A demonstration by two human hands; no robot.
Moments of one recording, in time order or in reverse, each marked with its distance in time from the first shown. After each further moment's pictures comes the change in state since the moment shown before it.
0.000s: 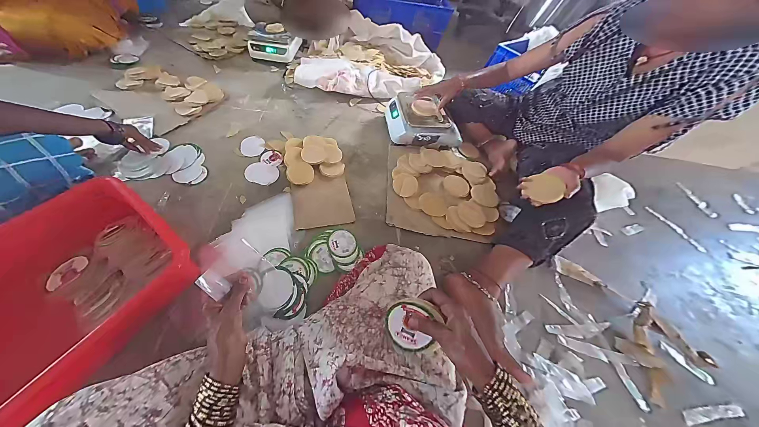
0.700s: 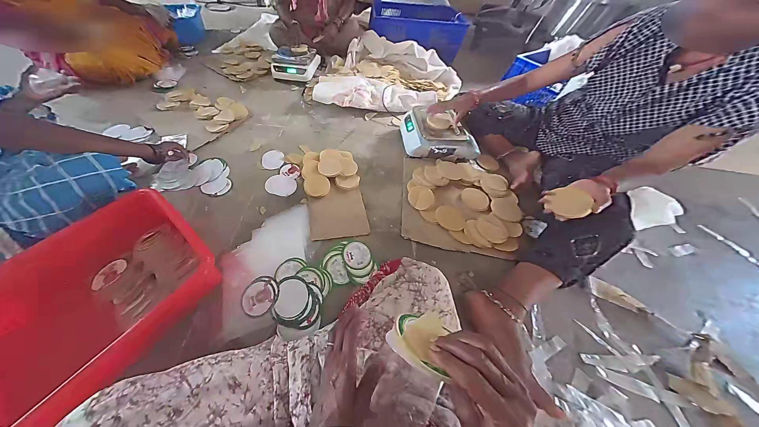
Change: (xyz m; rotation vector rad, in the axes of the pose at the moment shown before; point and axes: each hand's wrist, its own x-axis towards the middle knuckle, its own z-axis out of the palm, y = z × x) left_hand -0.135 0.019 0.043 0.521 -0.827 0.340; right_hand -0.029 -0.051 0.017 -0.334 0.402 -1.003
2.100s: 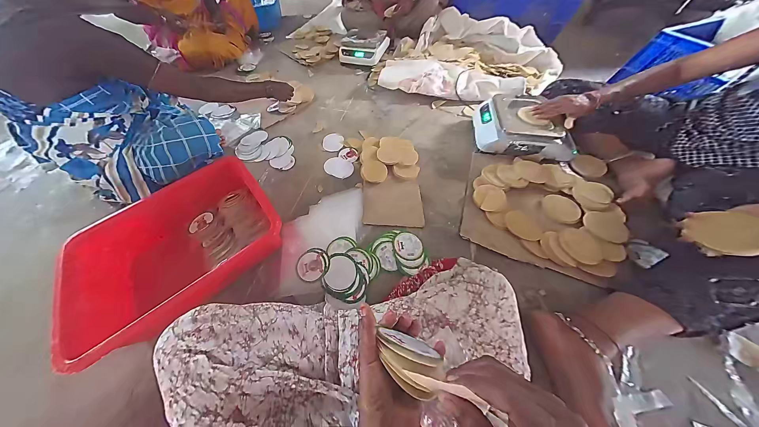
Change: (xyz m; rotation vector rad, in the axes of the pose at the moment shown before) left_hand 0.001 0.069 -0.008 -1.763 0.693 -0.758; right_hand 0.041 -0.068 0.006 0.611 -0.256 0.218
